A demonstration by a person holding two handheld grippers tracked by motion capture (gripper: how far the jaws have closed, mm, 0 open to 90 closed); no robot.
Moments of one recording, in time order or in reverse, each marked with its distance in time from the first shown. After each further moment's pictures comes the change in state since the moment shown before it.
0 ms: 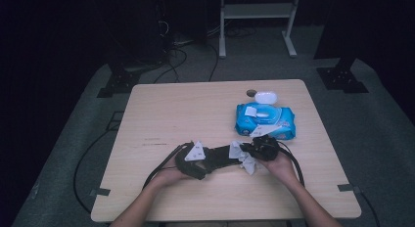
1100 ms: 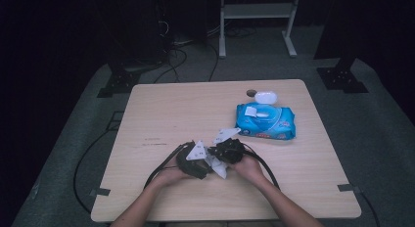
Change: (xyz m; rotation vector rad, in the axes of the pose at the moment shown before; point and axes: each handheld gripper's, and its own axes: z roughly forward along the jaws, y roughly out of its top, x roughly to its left) left arm 0.000 0.003 0.003 0.004 0.005 -0.004; right arm 0.062 0.047 0.063 0.000 0.060 -0.164
